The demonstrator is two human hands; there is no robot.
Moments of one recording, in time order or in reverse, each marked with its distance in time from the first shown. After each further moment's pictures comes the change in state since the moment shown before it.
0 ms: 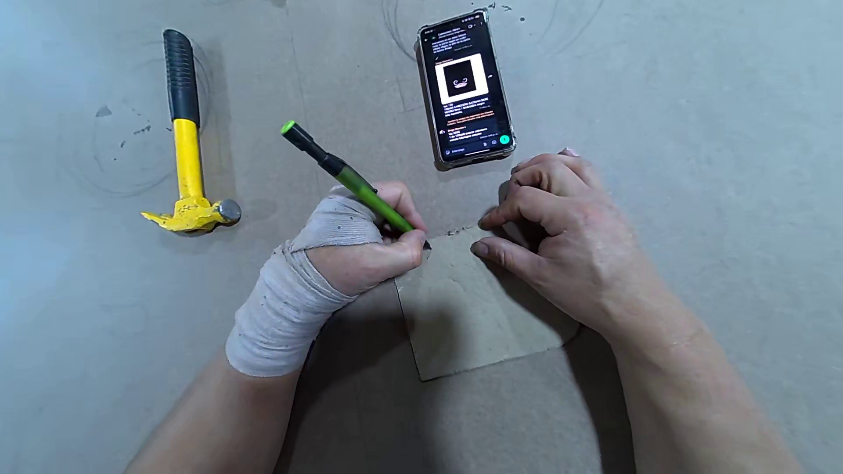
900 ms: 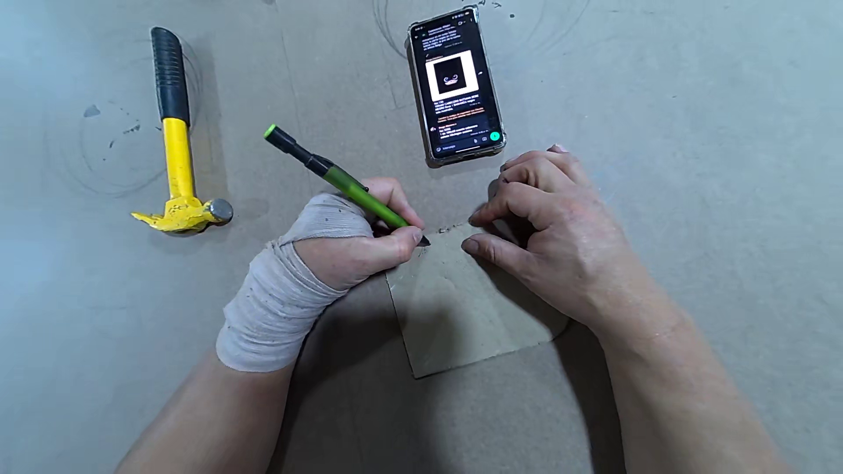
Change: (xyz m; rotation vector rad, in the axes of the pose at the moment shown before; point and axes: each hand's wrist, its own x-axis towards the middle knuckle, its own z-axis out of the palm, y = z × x) left_hand 0.002 -0.001 0.002 -0.069 -0.010 -0.034; right_hand 0.000 0.000 0.000 -0.012 -0.016 -0.004
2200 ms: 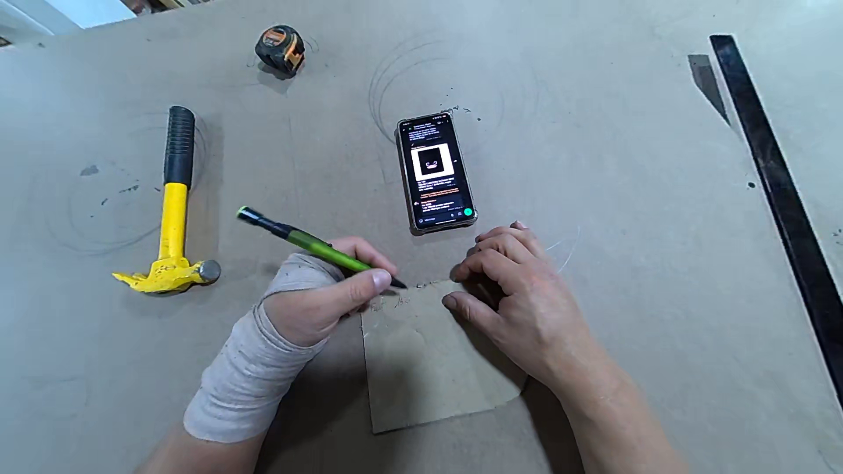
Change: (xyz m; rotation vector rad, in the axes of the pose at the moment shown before) left_hand -0.002 -0.014 -0.009 -0.377 0.074 0.002; right_hand -0.002 -0.001 0.005 -0.037 0.086 0.040
